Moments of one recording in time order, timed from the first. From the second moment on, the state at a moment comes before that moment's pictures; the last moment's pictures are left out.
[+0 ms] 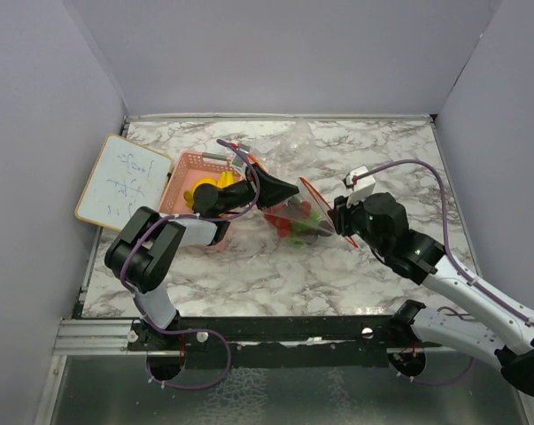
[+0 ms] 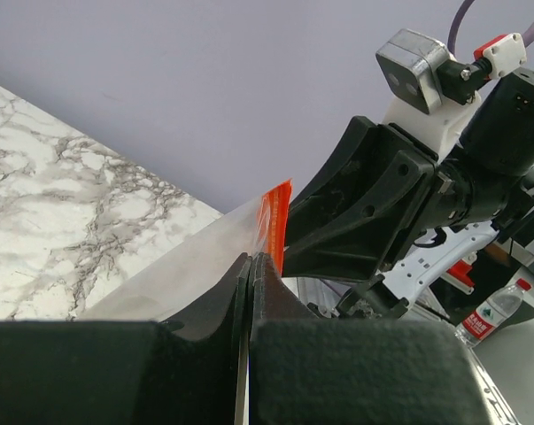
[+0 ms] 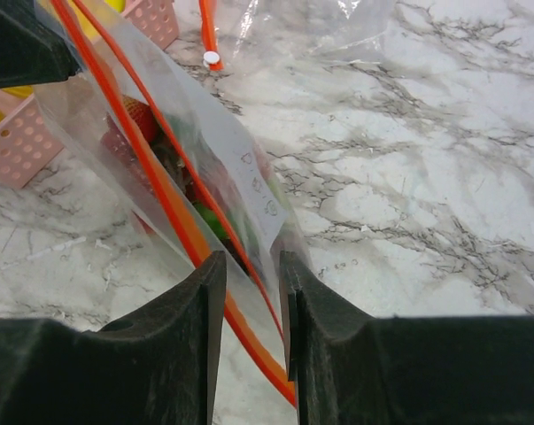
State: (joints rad) left arm -0.51 1.73 0.74 1.49 0.77 -0.99; right arm 0.76 0.89 0.79 -0.29 0.28 0.12
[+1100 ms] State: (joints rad) left arm -0.51 1.51 0.81 0.84 0.49 -0.63; right arm 0.74 1.12 1.05 -0.40 0.35 0.15
